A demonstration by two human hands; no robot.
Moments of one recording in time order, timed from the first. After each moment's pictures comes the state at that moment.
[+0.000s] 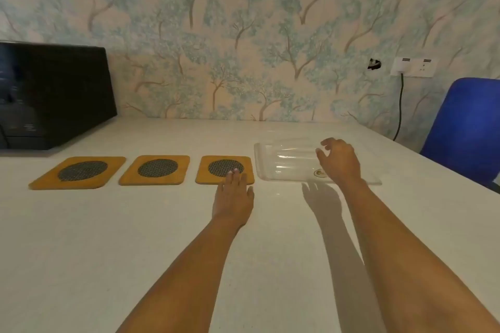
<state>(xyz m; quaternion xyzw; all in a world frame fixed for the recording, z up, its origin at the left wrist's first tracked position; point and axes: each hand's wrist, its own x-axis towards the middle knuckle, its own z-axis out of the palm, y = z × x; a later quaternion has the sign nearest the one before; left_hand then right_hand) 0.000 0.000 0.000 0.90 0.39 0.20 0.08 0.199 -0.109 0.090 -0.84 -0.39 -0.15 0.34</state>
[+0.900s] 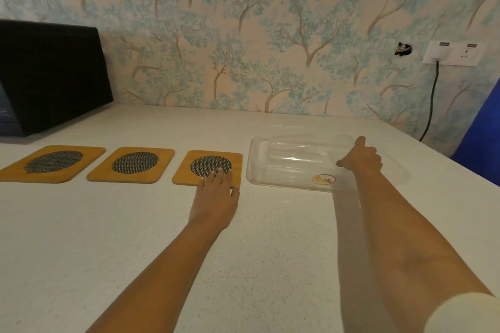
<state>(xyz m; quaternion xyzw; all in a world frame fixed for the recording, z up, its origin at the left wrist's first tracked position) 0.030 0.019 -0.008 0.87 0.45 0.18 0.07 0.318 -0.066 0.077 -0.94 -0.24 0.00 0.23</state>
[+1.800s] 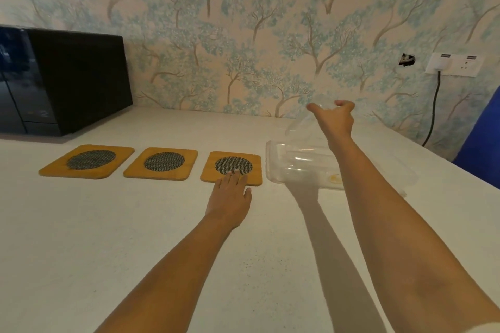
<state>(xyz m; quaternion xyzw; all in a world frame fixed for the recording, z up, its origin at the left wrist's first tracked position) -0.004 0.015 0.001 0.89 0.41 0.17 0.07 0.204 -0.029 0.150 -0.72 -0.28 0.03 0.63</state>
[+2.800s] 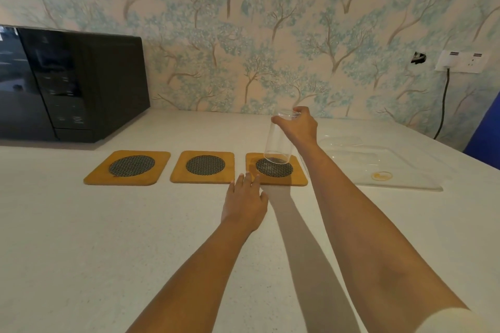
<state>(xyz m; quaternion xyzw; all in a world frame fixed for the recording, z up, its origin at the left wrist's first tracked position) -0.077 0.062 -0.008 0.90 0.40 0.16 0.07 0.060 0.059 0.125 -0.76 -0.35 0.03 0.55</state>
